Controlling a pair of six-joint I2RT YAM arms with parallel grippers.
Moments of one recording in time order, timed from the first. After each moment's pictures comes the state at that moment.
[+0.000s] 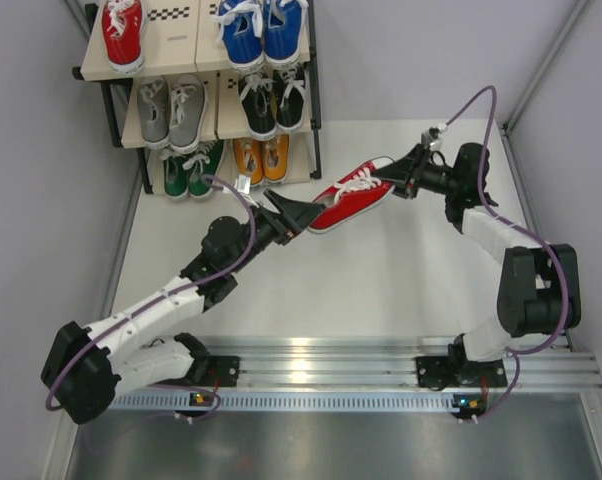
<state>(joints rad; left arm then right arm) -0.70 1.03 0.61 0.48 0.07 -1.13 0.09 1.54 0.94 0.50 -1.04 1.24</state>
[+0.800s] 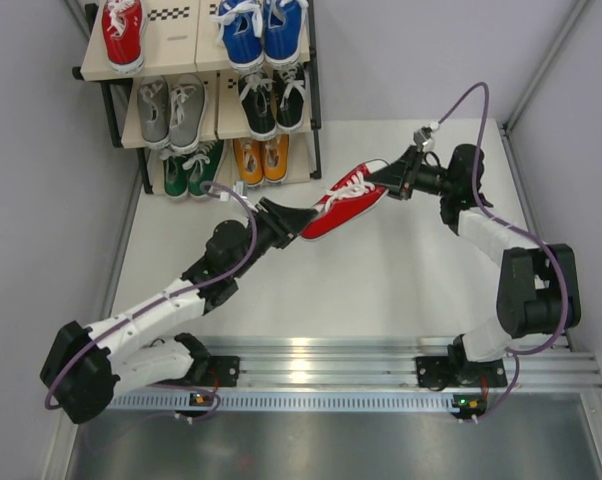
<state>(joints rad) -0.72 1.05 0.60 0.43 -0.06 -1.14 0.11 1.54 0.93 0.55 -1.05 1.18</state>
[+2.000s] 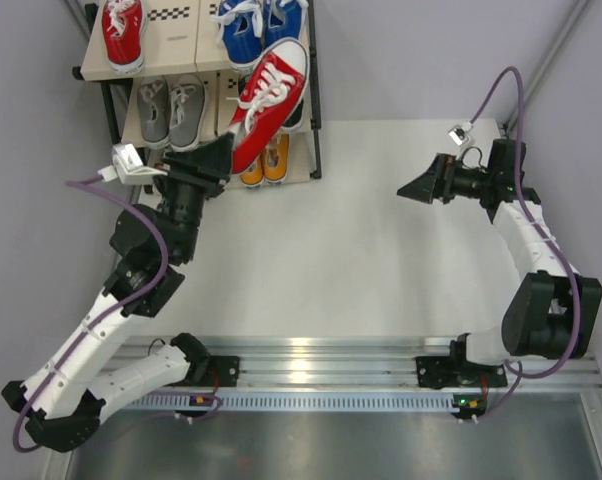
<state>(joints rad) -0.71 0.79 1.06 0.08 -0.53 -0.82 -0.10 1.41 1.09 -0.26 -1.09 0.21</state>
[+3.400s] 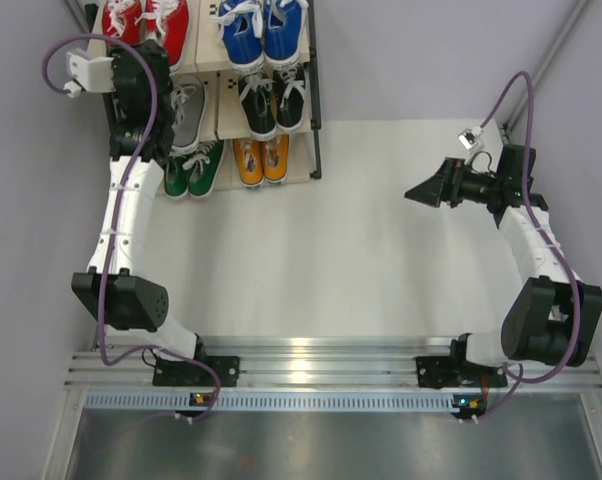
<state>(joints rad) -0.06 1.59 1.84 -0.18 -0.54 -1.12 -0.15 1.38 1.05 -0.28 -1.10 0.17</state>
